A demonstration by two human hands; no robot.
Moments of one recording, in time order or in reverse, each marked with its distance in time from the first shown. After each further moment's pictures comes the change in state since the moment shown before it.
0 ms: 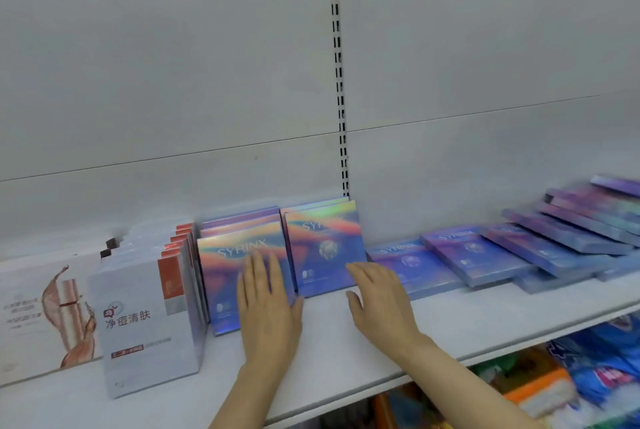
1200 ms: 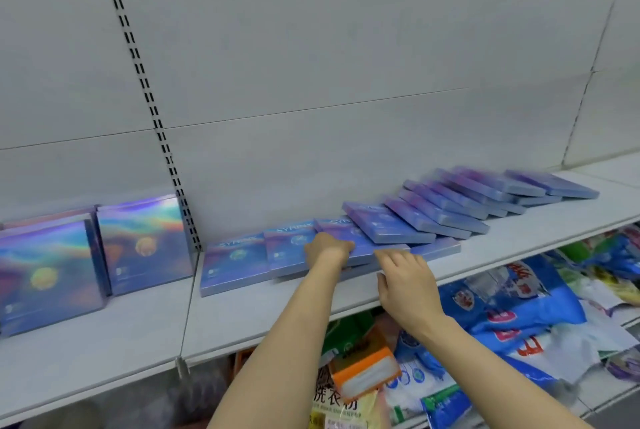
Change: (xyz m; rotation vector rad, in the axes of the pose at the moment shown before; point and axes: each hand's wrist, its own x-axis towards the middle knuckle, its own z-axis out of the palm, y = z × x) left_hand 0.049 0.439 0.081 -0.637 -0.674 -0.643; right_hand -0.086 0.321 -0.199 -0.300 -0.114 0.106
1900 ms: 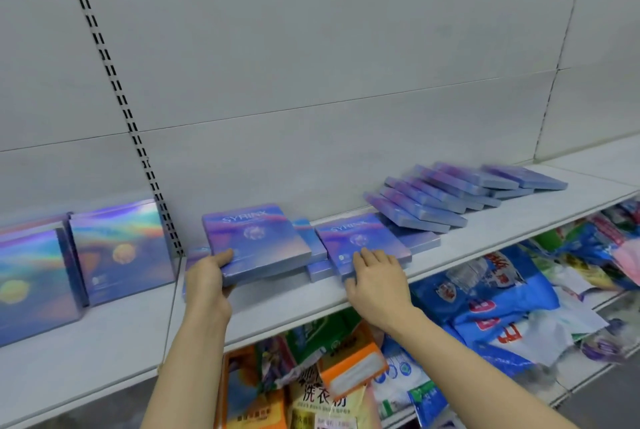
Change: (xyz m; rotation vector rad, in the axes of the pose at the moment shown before) left_hand -0.047 -0.068 -0.124 -1.051 0.226 -0.065; right_hand 0.000 -0.021 -0.001 -0.059 -0.252 0.081
